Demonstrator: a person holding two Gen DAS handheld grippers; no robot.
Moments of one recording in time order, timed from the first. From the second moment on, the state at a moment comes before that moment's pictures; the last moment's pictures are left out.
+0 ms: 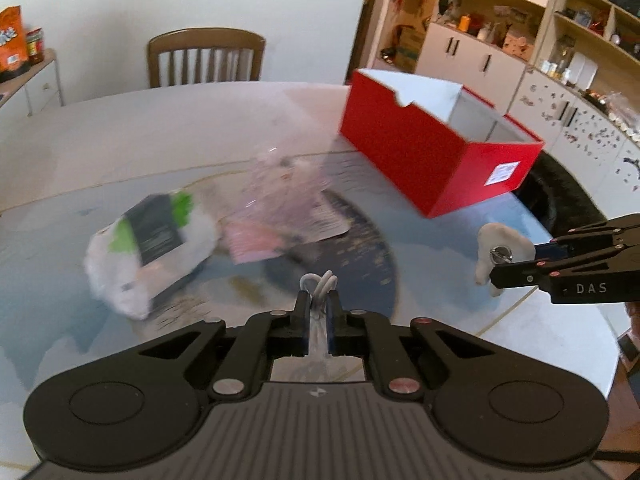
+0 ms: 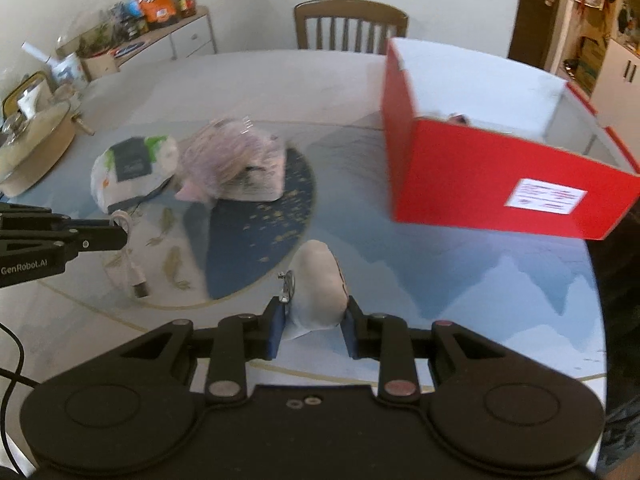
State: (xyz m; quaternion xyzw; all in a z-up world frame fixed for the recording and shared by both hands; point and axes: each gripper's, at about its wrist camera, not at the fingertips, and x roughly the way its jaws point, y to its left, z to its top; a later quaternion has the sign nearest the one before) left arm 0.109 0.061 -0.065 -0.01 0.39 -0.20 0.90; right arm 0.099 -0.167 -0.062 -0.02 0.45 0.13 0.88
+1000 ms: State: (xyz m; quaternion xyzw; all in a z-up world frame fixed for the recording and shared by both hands) left arm 0.177 -0.108 0.038 -0.03 0.30 -0.26 0.92; right arm 0.168 -0.325 0.024 -0.02 0.36 0.12 0.92
